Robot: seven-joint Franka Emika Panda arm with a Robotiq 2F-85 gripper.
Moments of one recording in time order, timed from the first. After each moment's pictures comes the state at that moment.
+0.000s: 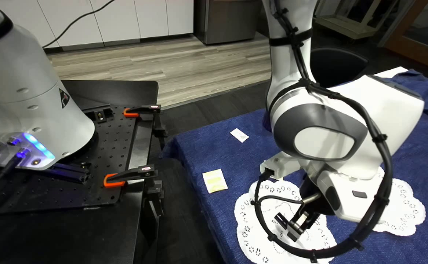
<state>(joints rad) 0.06 0.82 -0.41 -2.02 0.09 2.77 0.69</state>
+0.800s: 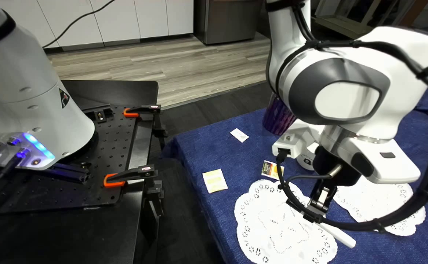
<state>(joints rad) 0.13 0.69 -0.44 -2.07 -0.03 2.74 0.61</state>
